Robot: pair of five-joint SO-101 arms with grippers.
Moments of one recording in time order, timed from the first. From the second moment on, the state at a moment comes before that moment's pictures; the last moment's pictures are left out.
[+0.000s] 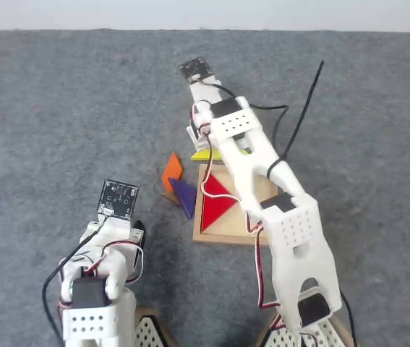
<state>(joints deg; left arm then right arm) -9.7 -103.0 96.8 72.0 -9.5 -28.5 44.6 -31.6 62.9 2.8</state>
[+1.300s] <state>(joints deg) -9.7 -103.0 96.8 72.0 -9.5 12.2 46.8 -33.3 80.6 13.1</state>
